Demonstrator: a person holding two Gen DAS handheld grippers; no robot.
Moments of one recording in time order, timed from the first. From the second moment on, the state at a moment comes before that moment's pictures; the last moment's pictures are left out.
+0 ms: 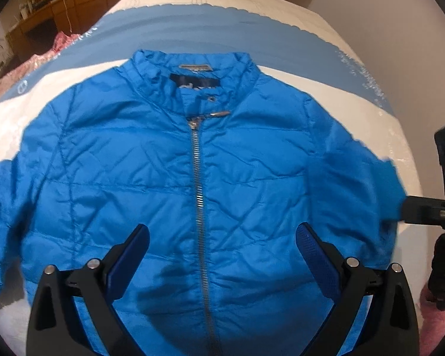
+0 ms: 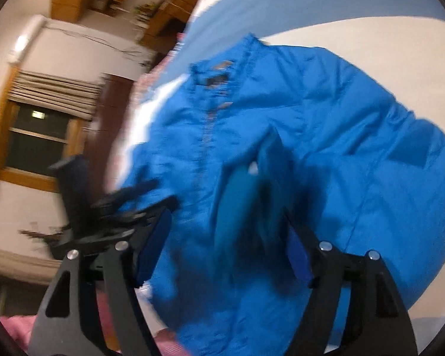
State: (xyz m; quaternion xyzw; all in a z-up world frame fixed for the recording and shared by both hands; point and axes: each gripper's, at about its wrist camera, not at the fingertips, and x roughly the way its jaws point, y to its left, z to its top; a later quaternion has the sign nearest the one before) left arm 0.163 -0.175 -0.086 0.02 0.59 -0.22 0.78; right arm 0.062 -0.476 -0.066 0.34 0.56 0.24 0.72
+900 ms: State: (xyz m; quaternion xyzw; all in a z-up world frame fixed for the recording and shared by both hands) left arm 0.167 -0.206 -0.113 -0.04 0.59 -0.25 0.77; right arm -0.014 -0.561 -0.078 0.36 0.54 0.08 0.75
